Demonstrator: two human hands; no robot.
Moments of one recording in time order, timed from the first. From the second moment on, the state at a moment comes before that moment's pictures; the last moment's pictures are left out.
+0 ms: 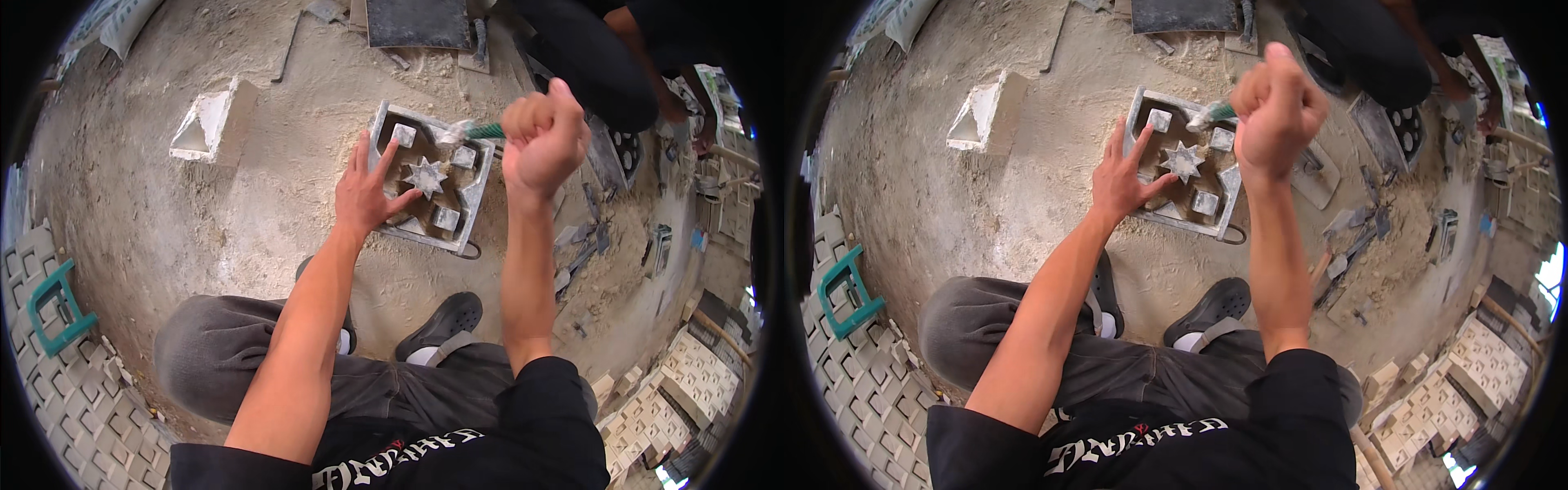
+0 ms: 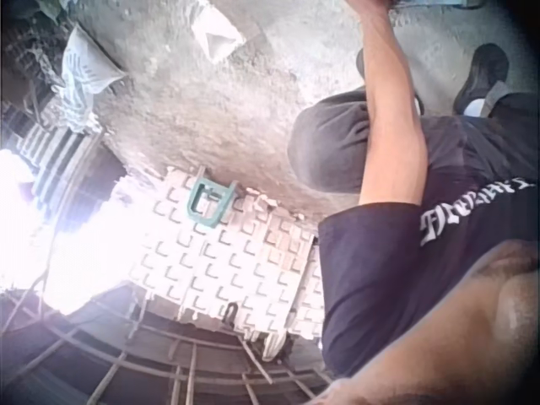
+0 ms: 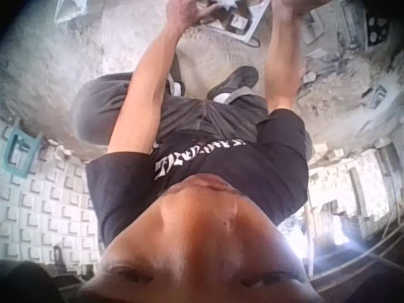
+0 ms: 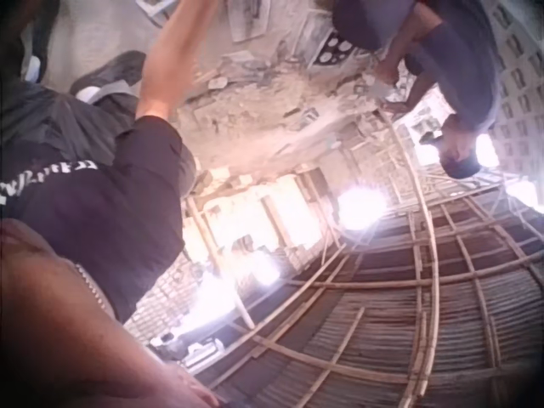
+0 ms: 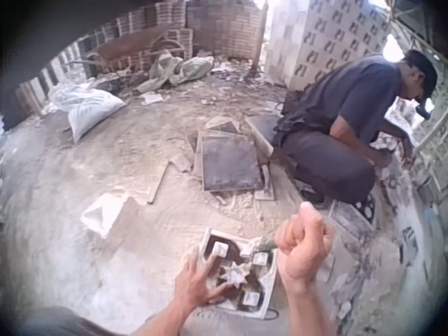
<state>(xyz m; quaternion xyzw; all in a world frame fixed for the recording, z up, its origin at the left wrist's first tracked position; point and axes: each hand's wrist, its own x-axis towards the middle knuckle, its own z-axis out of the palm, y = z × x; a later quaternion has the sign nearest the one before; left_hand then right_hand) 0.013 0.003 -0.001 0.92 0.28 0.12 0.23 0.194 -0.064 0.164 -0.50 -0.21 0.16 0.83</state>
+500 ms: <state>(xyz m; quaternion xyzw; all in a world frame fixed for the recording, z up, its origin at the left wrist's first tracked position) 0.013 0.004 -0.001 0.92 0.29 0.12 0.24 0.230 -0.063 0.081 -0.57 -0.39 0.32 0.65</state>
